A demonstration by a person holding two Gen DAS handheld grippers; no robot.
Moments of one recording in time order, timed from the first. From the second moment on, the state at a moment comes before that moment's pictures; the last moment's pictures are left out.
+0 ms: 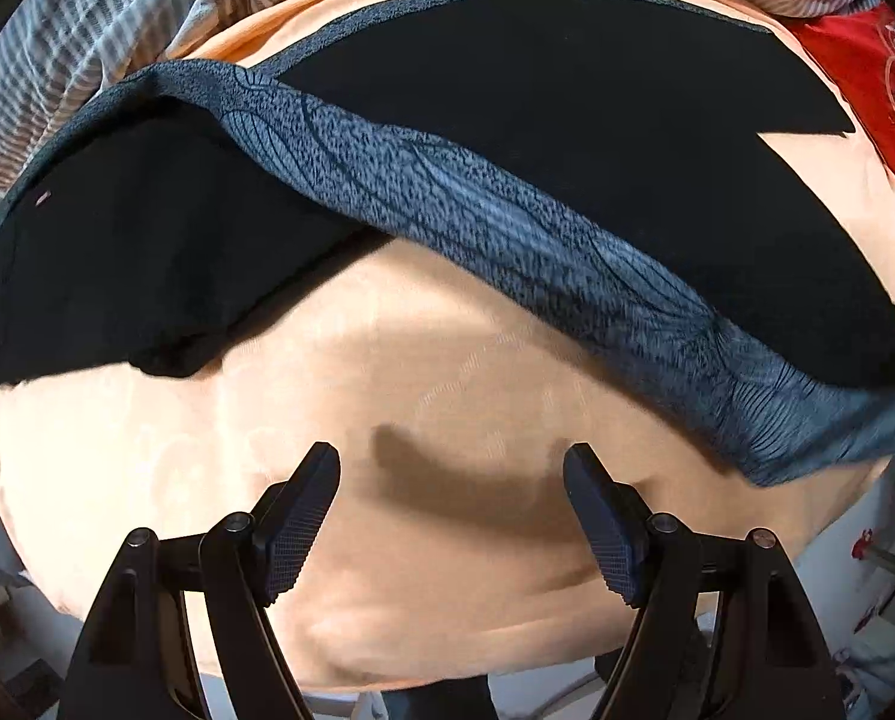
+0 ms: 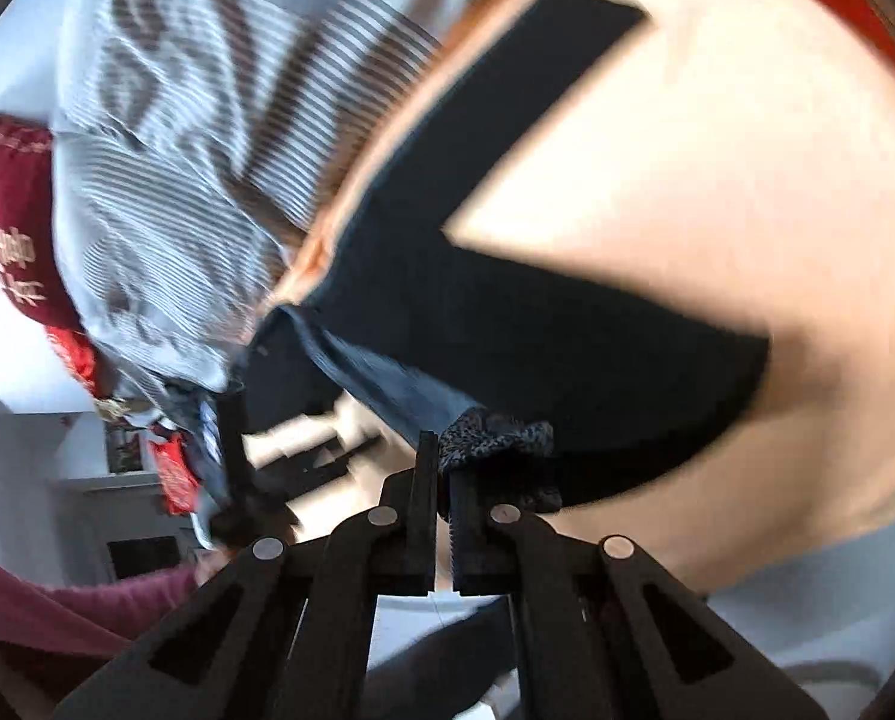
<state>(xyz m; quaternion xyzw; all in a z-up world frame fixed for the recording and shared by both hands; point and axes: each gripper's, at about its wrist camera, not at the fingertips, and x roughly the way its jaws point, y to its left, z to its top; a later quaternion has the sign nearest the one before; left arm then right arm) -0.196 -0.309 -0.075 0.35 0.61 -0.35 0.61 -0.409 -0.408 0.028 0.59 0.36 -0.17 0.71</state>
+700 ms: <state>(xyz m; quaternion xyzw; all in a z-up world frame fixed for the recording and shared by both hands) -0.238 -0.355 -0.103 0.32 0.65 -0.32 0.61 -0.379 -0.430 -0.045 0.59 0.49 -0.08 0.63</state>
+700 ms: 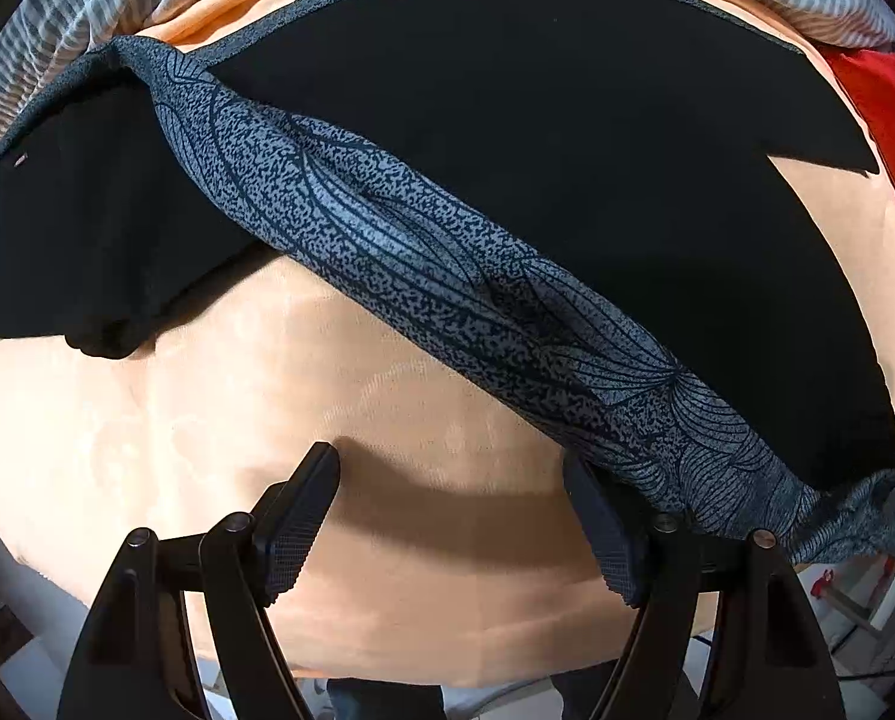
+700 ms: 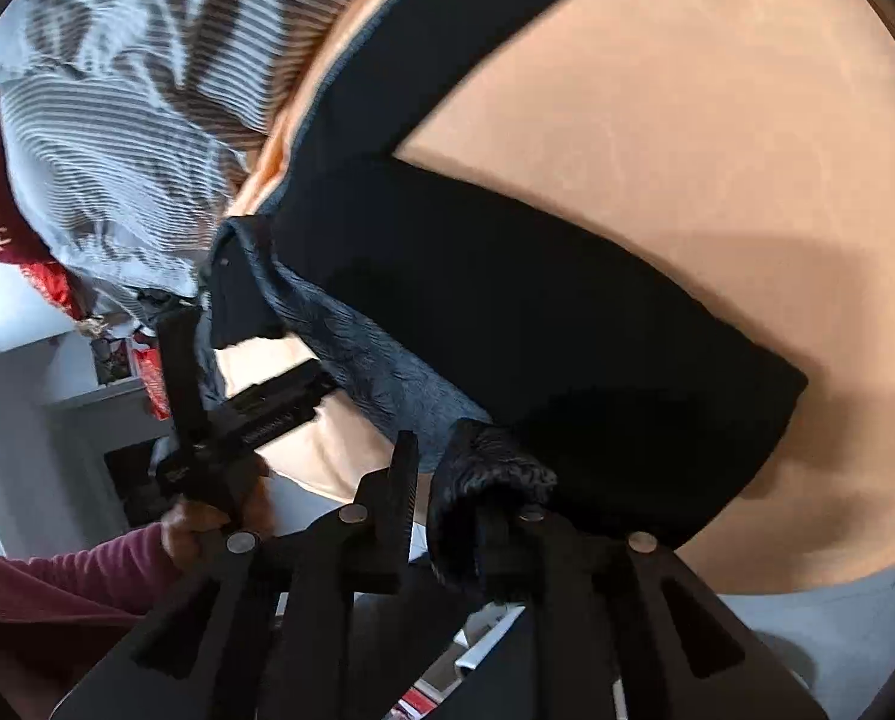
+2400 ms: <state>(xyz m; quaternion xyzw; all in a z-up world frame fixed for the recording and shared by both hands) -0.138 -0.500 -0.115 0.30 0.57 -0.26 0.72 -0.292 -0.697 0.015 0.46 0.46 -0.29 0.71</state>
